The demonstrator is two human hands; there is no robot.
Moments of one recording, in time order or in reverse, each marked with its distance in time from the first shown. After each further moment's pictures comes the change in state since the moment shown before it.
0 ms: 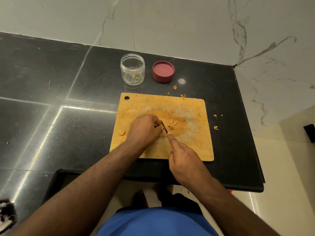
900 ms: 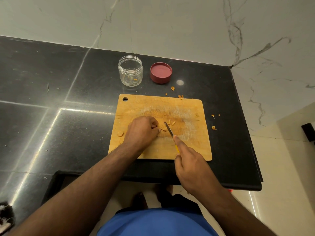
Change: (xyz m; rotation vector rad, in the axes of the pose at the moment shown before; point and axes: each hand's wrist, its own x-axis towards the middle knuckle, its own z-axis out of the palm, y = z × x) left_hand -0.004 -0.003 0.000 -0.053 -0.012 -0.039; right_hand -0.025 0.003 -0.013 0.070 0.076 0.014
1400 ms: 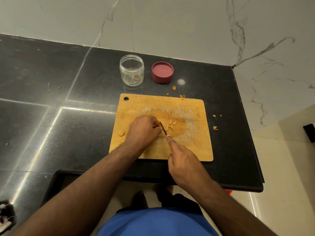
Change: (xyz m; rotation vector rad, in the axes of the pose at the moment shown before) left_hand 0.004 0.002 0.000 0.038 0.003 0.021; right_hand 0.018 0.001 0.017 -0.069 -0.065 -0.024
